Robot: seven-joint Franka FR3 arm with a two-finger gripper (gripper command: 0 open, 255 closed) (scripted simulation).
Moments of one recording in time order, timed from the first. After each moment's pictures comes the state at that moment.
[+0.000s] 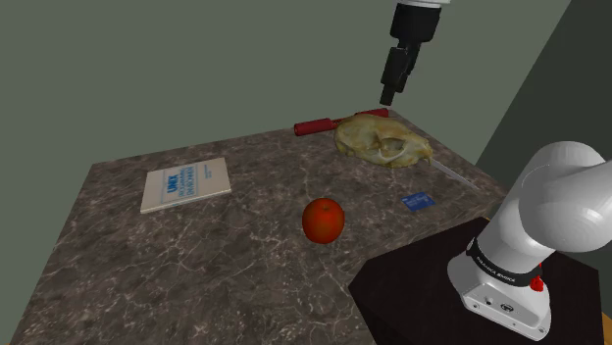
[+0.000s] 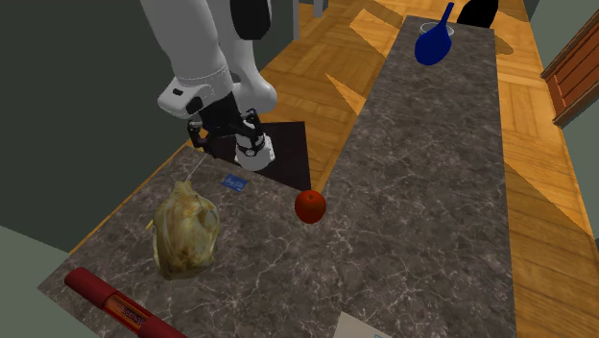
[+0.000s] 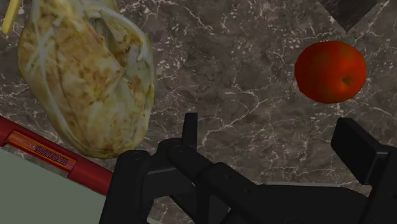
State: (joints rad) arm 0.01 -0.75 0.03 -2.37 0.09 1.66 -0.12
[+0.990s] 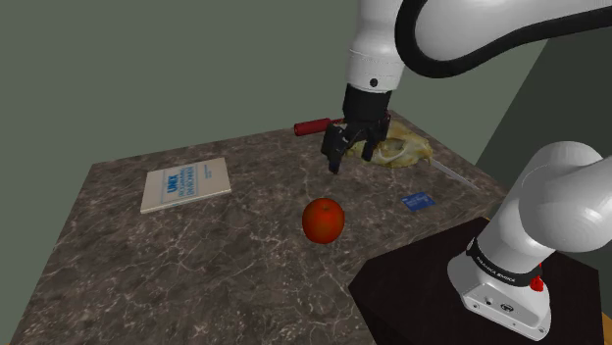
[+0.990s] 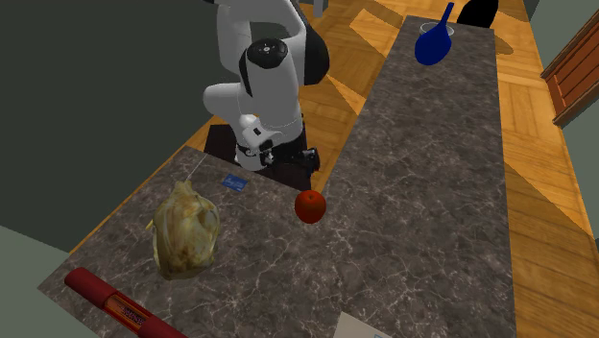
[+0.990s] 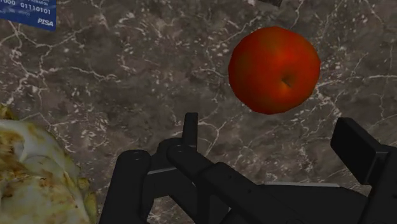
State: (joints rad) arm 0.01 -0.67 0.36 -2.55 0.33 1.95 0.44
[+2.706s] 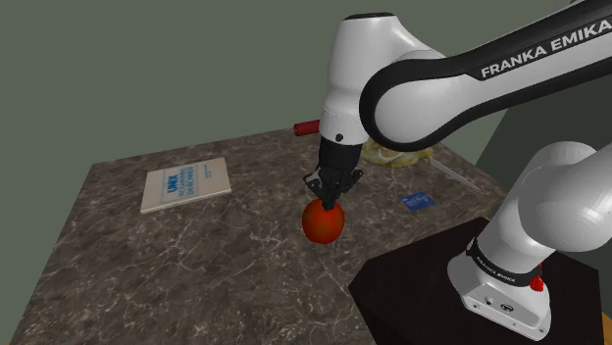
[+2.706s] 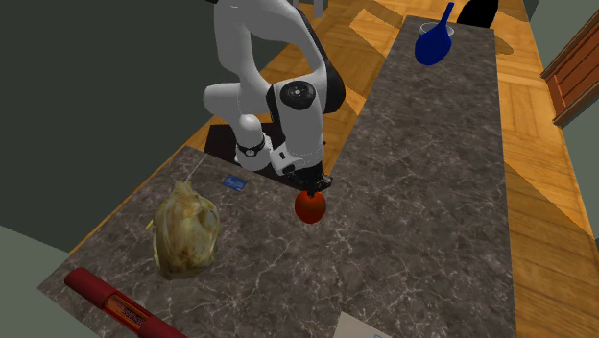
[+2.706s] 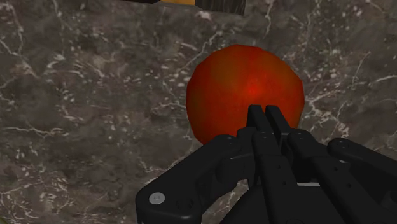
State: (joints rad) arm 0.00 -0.51 0.53 -2.61 0.42 2.20 0.65
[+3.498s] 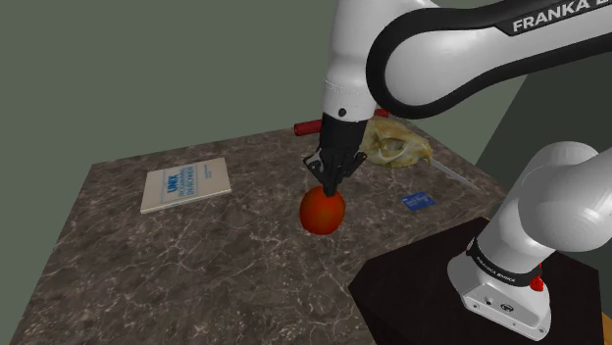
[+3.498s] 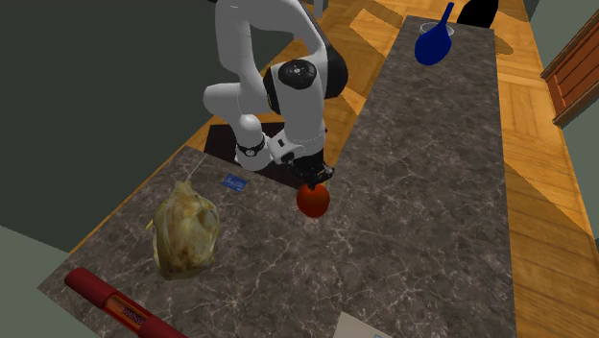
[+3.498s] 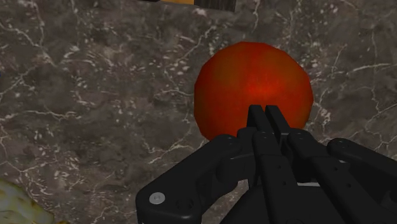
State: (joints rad) arm 0.00 -0.56 0.50 -2.54 0.40 2.07 0.66
